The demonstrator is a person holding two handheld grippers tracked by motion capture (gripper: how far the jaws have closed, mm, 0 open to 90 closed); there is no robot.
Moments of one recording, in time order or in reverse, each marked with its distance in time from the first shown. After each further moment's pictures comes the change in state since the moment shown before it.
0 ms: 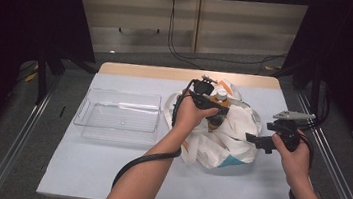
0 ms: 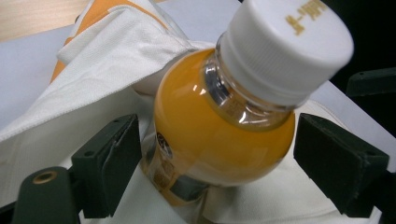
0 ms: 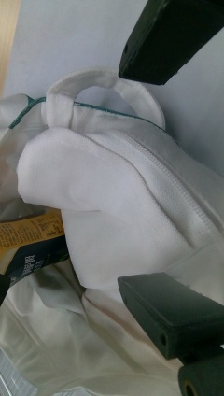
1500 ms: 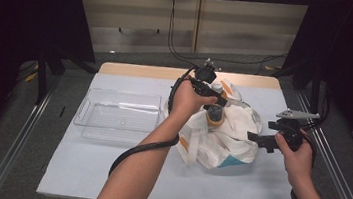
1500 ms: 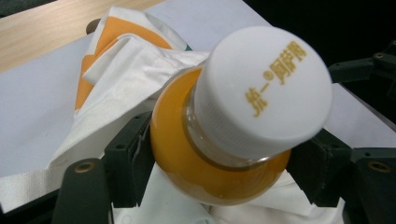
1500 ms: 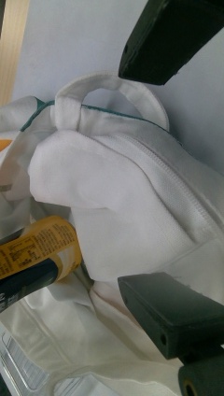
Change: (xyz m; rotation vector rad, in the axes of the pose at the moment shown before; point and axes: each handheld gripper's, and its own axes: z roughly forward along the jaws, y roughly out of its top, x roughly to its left) left arm -0.012 0.040 -0.041 0.122 0.015 0.073; right arm -0.001 0.003 -0.007 -0.028 0.015 0.009
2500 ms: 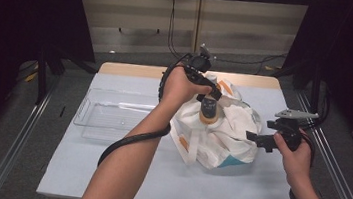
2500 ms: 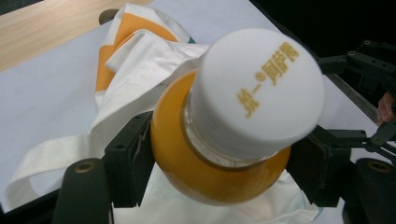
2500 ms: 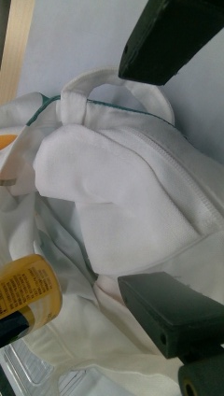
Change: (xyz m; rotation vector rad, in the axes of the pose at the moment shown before) left arm 0.002 0.013 -0.044 0.069 0.003 -0.043; right arm 0.004 0.002 0.000 -0.008 0.001 -0.008
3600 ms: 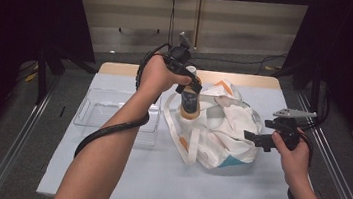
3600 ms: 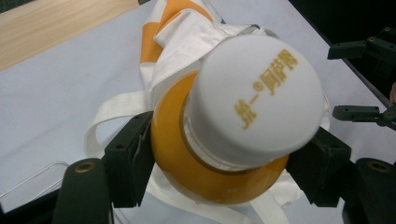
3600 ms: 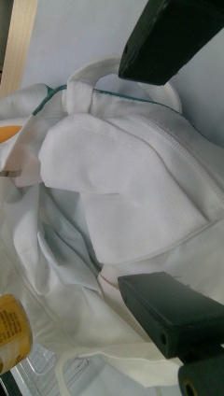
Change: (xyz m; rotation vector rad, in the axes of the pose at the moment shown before) left arm 0.027 -0.007 -0.047 0.060 0.052 -0.034; right arm 0.006 0.004 0.001 -0.004 0.013 -0.003
